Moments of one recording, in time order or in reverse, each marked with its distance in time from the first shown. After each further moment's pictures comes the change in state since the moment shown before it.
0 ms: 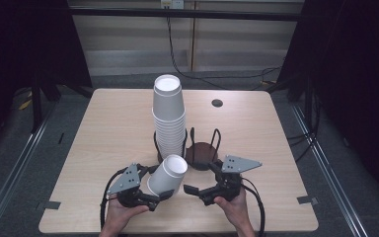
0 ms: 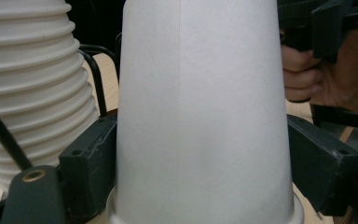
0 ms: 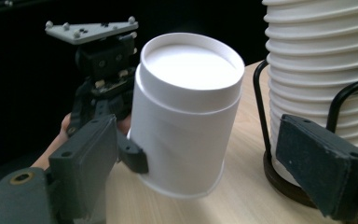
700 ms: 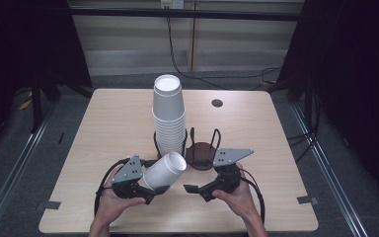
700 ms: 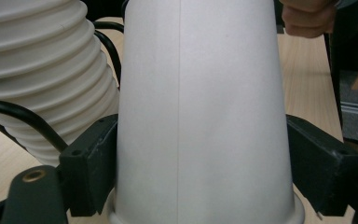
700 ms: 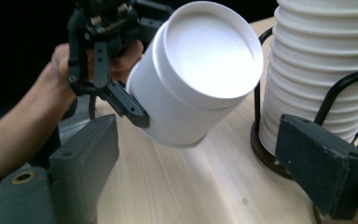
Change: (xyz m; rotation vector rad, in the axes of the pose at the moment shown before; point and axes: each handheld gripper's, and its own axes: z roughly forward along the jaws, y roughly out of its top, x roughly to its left) left arm 0.016 0.024 -0.003 0.205 0.002 0.088; right arm -0.006 0.025 0.005 0.243 0.002 -0.081
